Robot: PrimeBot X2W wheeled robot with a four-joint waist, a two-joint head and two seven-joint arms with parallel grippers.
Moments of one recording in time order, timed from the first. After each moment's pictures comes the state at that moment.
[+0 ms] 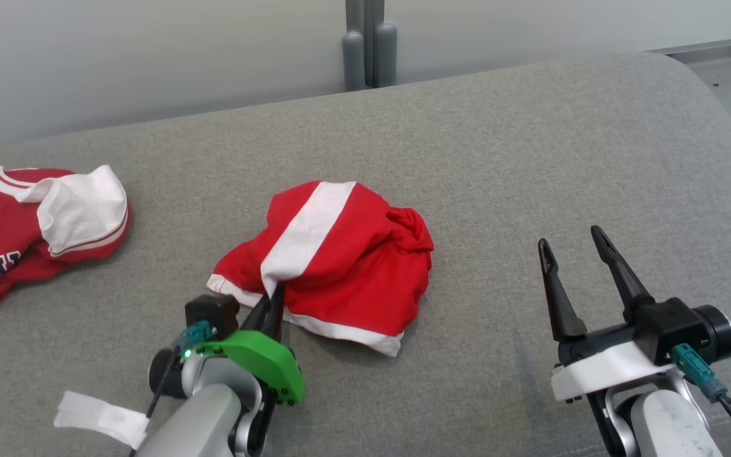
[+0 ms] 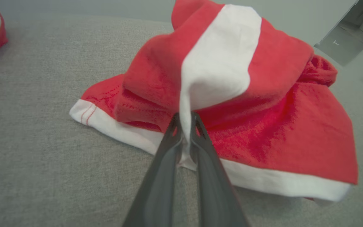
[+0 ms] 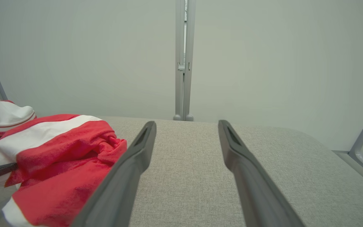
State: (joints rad) left arm -0.42 0.15 -0.72 0.71 -0.81 0.07 -0.26; right arm -0.09 -0.05 0.06 0.06 0.01 0.13 -0.26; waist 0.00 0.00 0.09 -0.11
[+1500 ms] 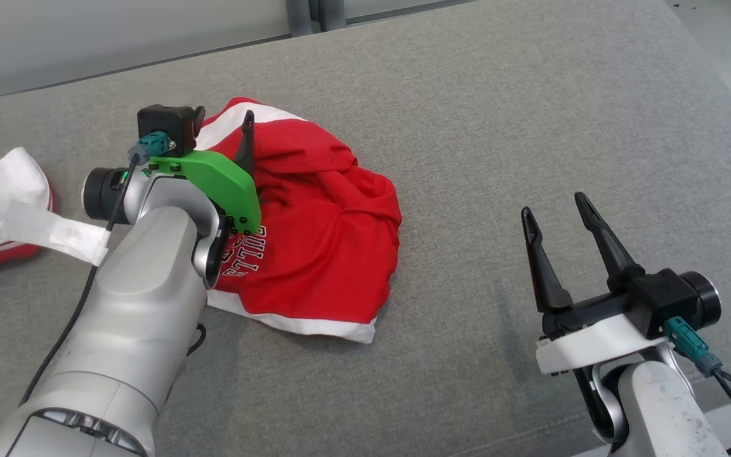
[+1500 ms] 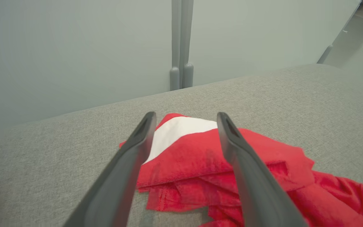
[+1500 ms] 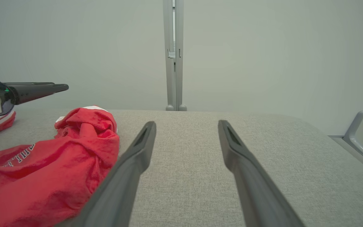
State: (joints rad) left arm -0.97 0.08 -0.61 1.12 -0.61 -0.02 -0.23; right arm -0.17 -0.05 0.11 0.06 0.05 0.13 -0.26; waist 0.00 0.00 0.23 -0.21
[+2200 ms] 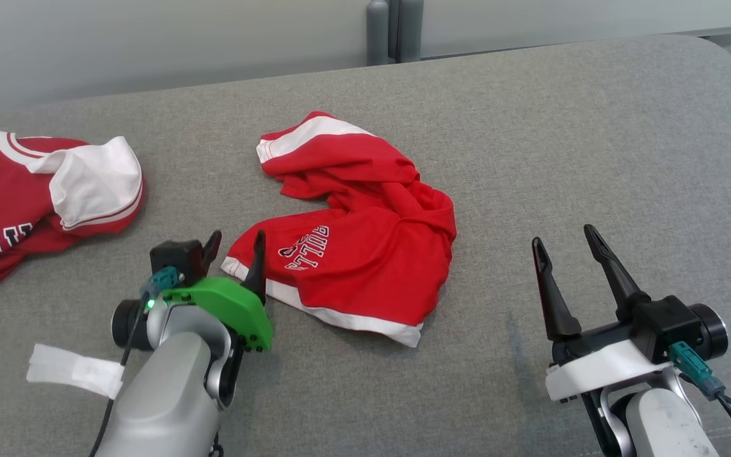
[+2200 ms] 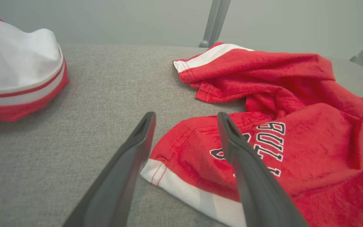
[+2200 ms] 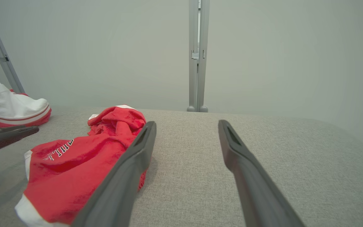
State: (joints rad) left arm -0.61 0.11 -0.51 0.90 -0.61 -0.03 -0.26; right arm -0.10 -0.05 0.08 0.06 0.05 0.13 -0.26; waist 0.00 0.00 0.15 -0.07
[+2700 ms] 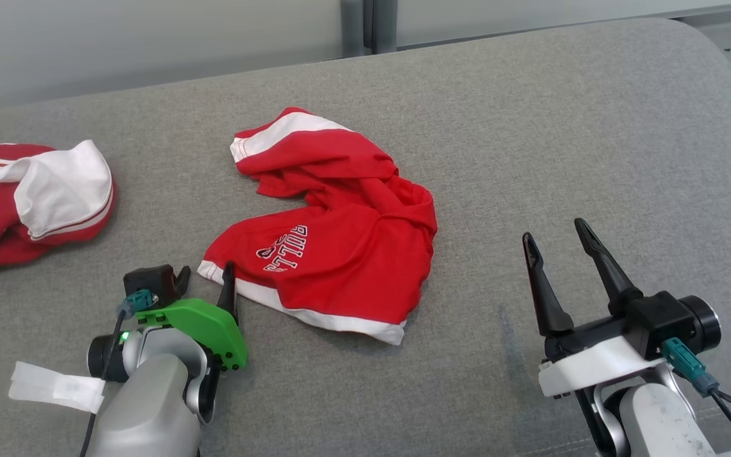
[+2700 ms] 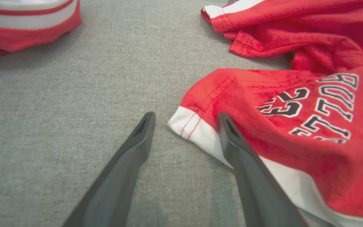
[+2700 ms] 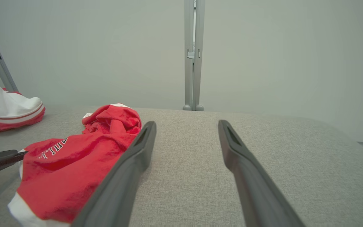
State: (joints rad) left arm -0.57 0.11 -0.45 1.02 -0.63 -0.01 -0.26; right arm -0.11 -0.05 0.10 0.05 0.04 0.13 -0.26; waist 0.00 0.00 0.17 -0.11
